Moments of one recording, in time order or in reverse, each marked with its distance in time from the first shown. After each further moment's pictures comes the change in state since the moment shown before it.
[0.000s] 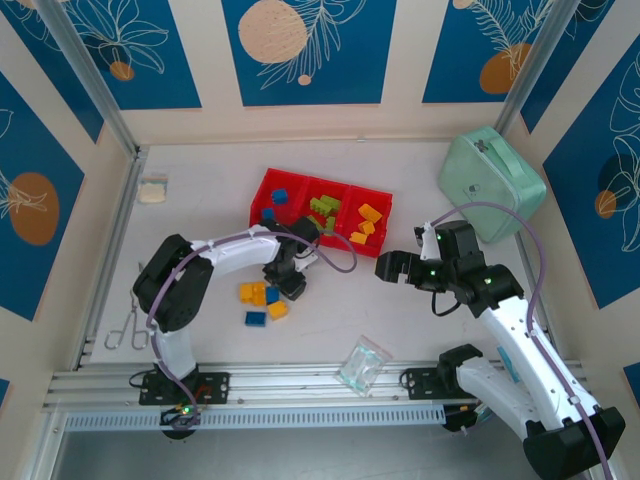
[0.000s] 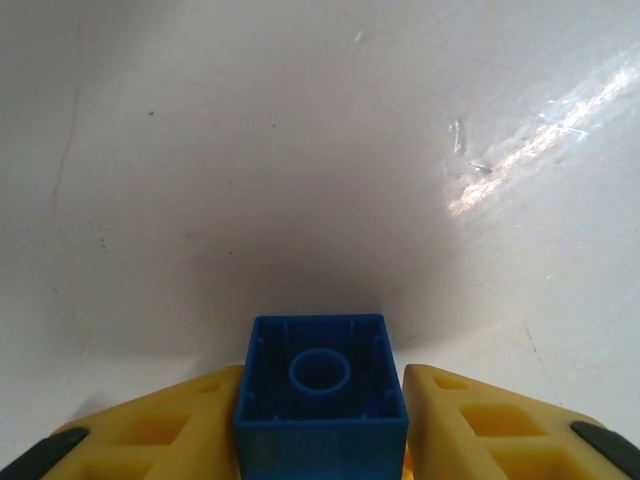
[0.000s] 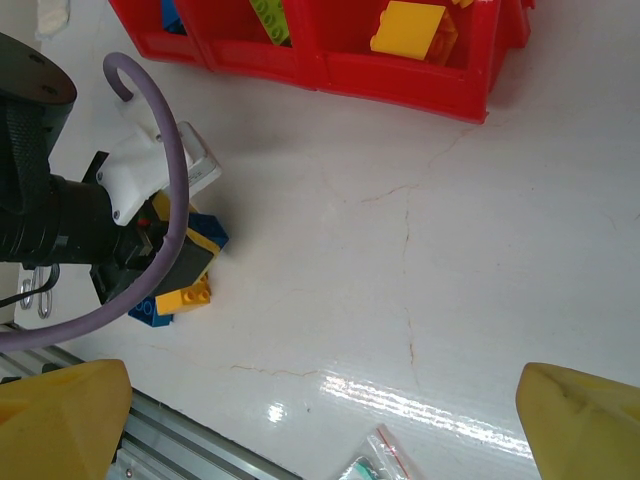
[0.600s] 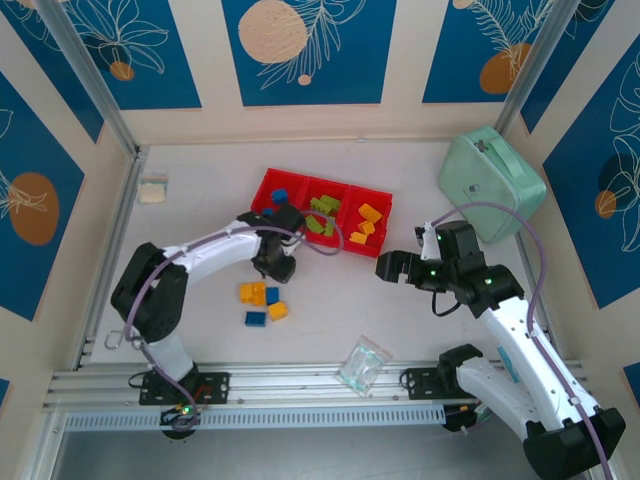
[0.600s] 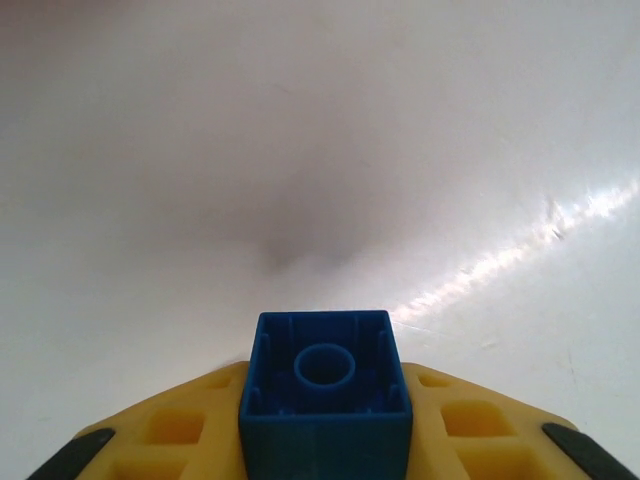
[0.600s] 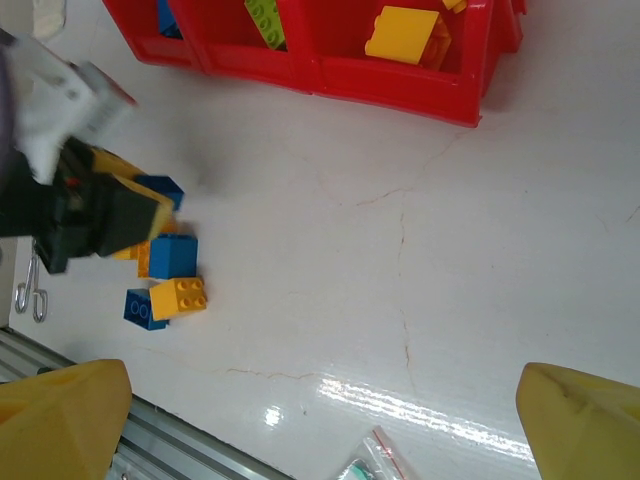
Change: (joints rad) left arm 0.091 -0.142 -0.025 0.058 -0.069 -0.093; right arm 0.000 -0.003 0.000 -0.001 0.011 -0.001
